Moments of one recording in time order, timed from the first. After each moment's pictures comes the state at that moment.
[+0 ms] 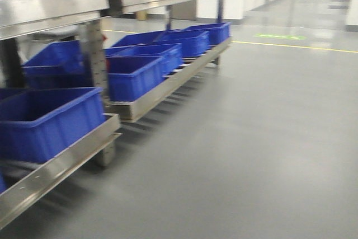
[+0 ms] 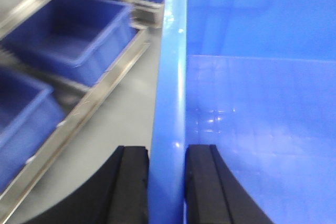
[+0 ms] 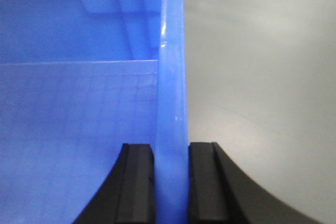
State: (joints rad) left arm -0.85 1.36 -1.69 0.77 1.31 -0.89; right arm 0.98 1.26 -1.60 -0.59 1.26 0.77
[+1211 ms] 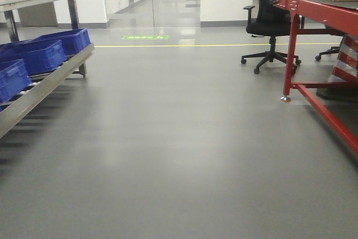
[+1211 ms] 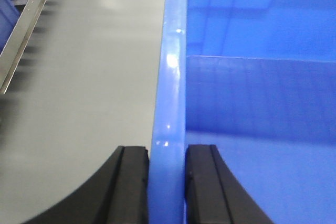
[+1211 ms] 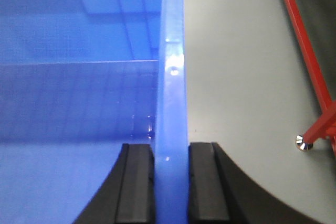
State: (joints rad) left arm -0.85 1.36 -1.69 0.77 1.31 -0.89; right arm 0.98 1.26 -1.60 -0.59 1.26 0.77
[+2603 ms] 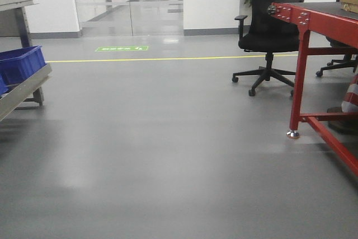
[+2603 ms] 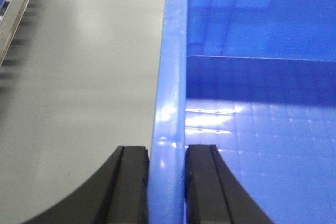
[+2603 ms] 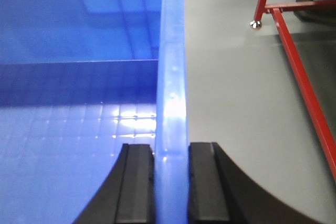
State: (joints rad) left arm -0.85 1.36 -1.69 0.79 1.31 -0.89; right arm 0.98 1.26 -1.60 -0.59 1.25 0.77
